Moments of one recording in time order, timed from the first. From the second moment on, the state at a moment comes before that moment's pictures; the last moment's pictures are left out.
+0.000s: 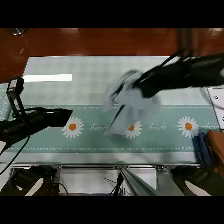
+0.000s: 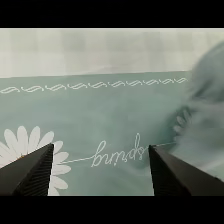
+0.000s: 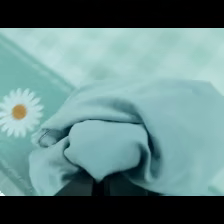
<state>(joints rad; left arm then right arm) -0.34 -0.45 0.59 1.33 -0.89 -1.79 0.49 -1.04 1.33 -1.20 1.17 1.45</state>
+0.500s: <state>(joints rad) -0.34 -0.52 0.59 1.29 -0.92 -1.80 0.54 -1.30 1.17 -0.83 1.01 1.35</state>
